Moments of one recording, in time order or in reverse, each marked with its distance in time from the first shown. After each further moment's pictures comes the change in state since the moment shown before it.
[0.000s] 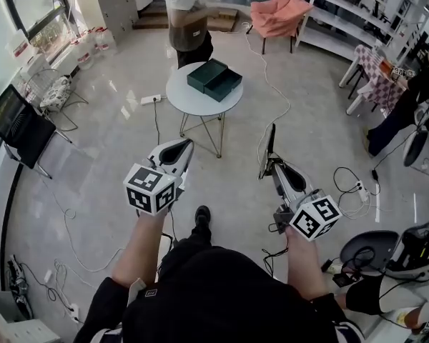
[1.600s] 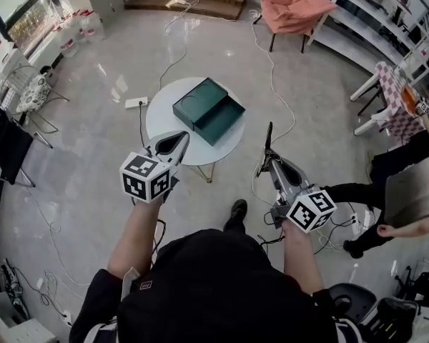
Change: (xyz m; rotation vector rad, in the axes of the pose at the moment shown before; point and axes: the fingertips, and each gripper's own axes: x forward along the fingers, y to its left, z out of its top) left arm 0.307 0.233 0.015 -0.150 0.093 0.028; right arm 0.292 -0.266 0.011 0.094 0.166 -0.017
